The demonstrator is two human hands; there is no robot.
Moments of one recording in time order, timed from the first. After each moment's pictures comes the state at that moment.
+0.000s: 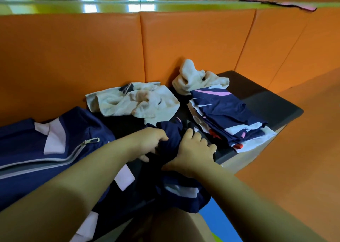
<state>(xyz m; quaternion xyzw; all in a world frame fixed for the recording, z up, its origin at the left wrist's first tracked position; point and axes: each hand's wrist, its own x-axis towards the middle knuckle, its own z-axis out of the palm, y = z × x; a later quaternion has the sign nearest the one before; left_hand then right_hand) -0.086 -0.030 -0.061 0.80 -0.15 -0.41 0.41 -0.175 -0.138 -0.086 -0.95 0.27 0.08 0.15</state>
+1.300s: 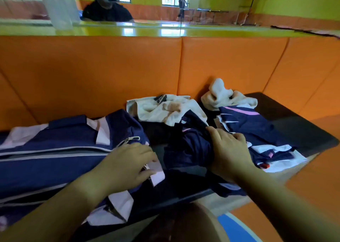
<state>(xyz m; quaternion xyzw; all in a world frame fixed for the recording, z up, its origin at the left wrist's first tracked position) -0.105 0.121 -0.071 0.85 -0.52 0.08 0.05 -0.181 -0.152 -0.071 -0.98 0.03 -0.17 -0.05</state>
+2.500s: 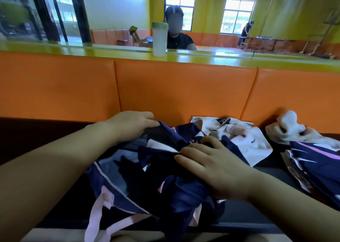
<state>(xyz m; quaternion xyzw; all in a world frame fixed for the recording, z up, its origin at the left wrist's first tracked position) -0.054 0.286 0.020 0.94 -0.32 0.06 -0.09 -0.152 0.028 -0.007 -0.85 -0.46 -0.22 -0.13</state>
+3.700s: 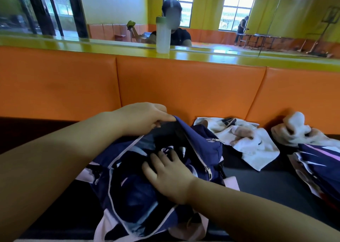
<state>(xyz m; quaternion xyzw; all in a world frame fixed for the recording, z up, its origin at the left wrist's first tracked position) -0.039 0.288 0.042 0.91 -0.41 0.07 0.05 -0.104 0.139 -0.080 -0.89 -0.38 -0.20 -0.13</state>
